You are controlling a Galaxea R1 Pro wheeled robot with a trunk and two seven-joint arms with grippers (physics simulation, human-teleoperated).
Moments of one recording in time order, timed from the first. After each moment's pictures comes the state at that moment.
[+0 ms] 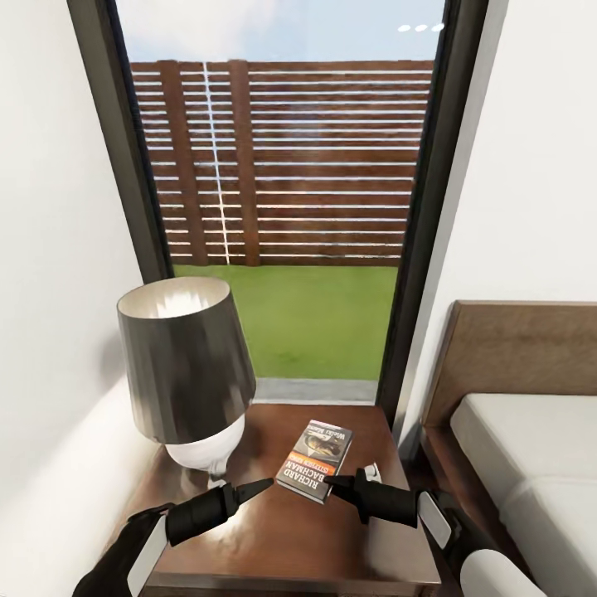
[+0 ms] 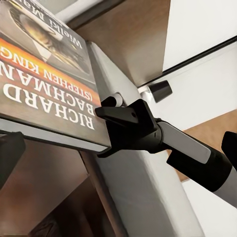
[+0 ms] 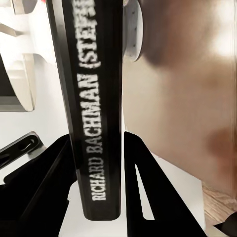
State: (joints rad) left arm -0.38 0.04 0.03 -0.78 0.41 0.55 -1.19; right arm -0.58 -0.01 -0.18 -0.45 -0.38 0.91 0.92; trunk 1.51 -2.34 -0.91
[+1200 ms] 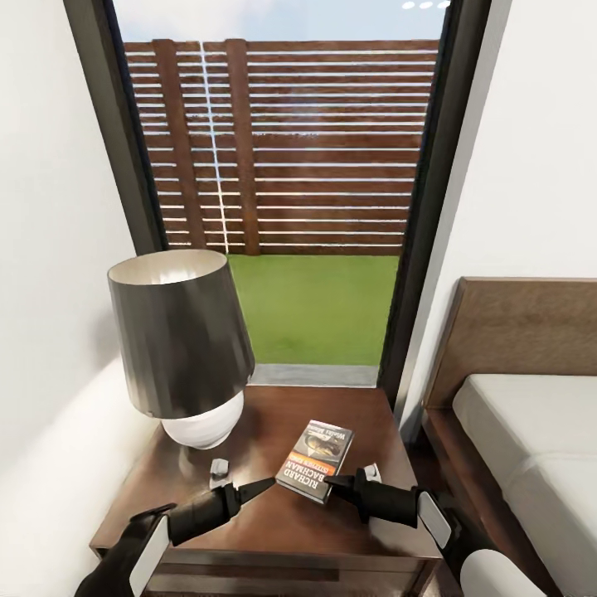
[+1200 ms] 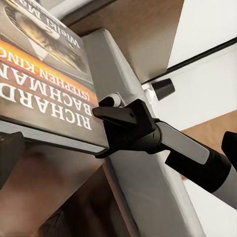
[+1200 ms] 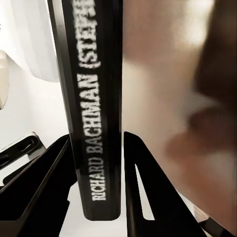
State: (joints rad) left arm -0.38 0.04 0.03 -0.78 0.41 0.55 -1.19; right arm -0.58 -0.01 -0.18 -0.45 -0.39 0.91 0.92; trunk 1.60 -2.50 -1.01
